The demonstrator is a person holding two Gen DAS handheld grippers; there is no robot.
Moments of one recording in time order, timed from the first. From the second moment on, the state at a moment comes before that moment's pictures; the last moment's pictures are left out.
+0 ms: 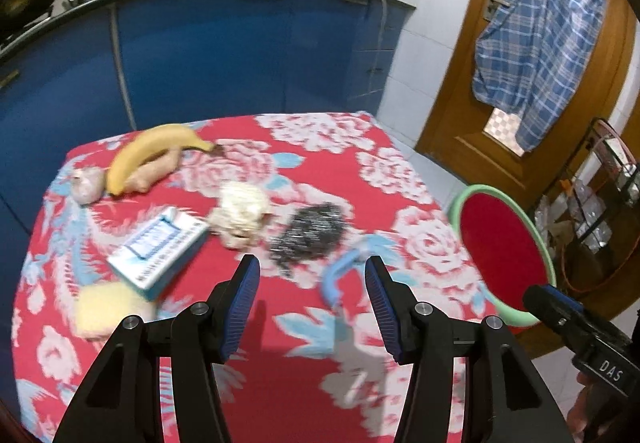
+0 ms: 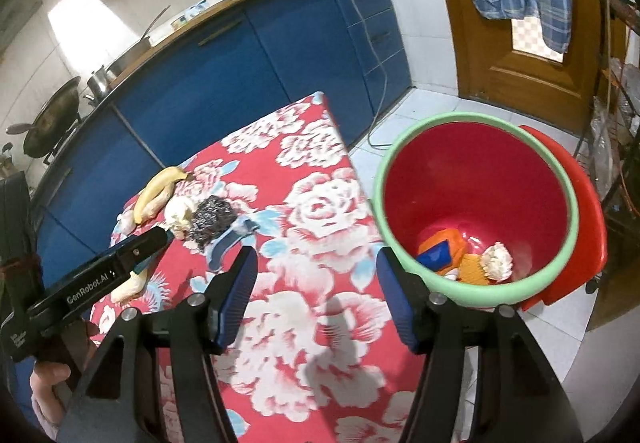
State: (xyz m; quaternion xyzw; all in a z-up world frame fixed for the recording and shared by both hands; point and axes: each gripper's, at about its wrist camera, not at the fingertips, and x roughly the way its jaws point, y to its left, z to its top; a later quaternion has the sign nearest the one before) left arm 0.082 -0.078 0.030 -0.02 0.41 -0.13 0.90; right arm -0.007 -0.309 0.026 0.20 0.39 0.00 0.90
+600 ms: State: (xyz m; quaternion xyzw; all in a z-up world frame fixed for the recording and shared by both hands) left arm 0.128 0.009 0.003 -0.01 0.44 -0.06 0.90; right arm 0.026 -0.253 0.010 0.17 0.43 0.04 0.89
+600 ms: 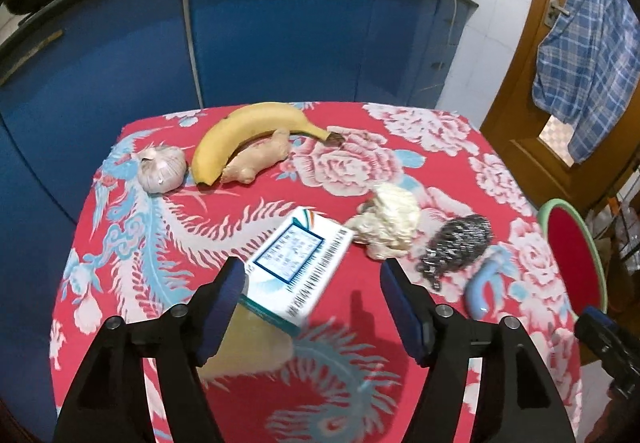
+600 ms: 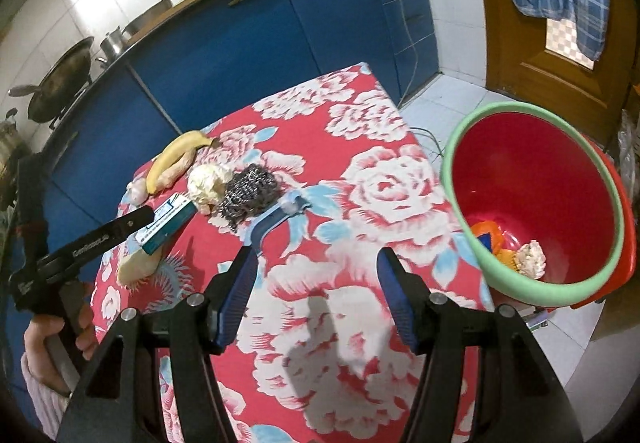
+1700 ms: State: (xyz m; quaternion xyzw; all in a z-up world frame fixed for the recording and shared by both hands) left arm 0.146 0.047 -0.025 -0.09 0.41 -0.05 0.90; right arm 0.086 -0.185 -0.020 0.12 0.49 0.05 0.86
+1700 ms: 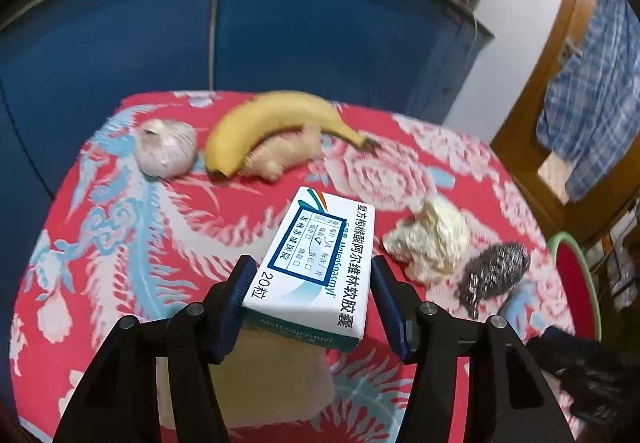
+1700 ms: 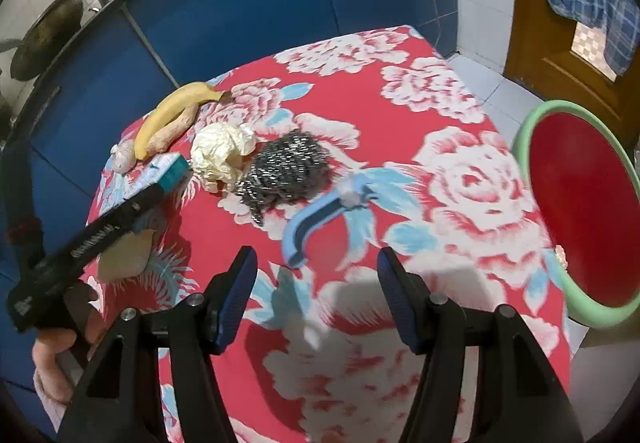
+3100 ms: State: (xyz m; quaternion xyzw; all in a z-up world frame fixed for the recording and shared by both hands) left arm 0.117 0.037 0.009 -0.09 0.37 -0.06 0.92; right arm 0.048 -0.190 -0.003 0.11 0.44 0.08 0.89
